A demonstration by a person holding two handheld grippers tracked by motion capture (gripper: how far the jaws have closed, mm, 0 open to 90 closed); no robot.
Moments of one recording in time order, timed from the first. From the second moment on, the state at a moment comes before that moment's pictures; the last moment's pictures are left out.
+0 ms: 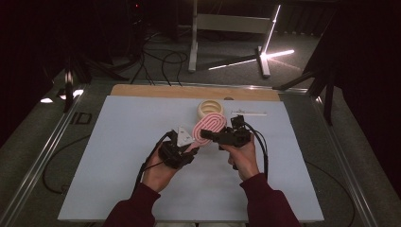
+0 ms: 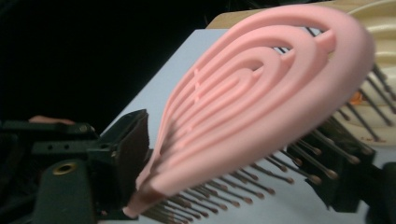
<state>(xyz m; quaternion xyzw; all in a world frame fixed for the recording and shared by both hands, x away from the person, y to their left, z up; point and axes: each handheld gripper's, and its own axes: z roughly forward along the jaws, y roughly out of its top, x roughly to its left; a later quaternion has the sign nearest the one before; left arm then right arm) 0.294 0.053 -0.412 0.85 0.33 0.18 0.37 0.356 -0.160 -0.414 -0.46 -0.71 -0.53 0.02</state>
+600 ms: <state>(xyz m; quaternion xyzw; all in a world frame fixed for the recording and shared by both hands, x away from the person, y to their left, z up) 0.298 0.047 -0.423 0.86 0.32 0.18 0.36 0.354 -0.152 -0.411 -0.44 -0.72 -0.53 0.07</state>
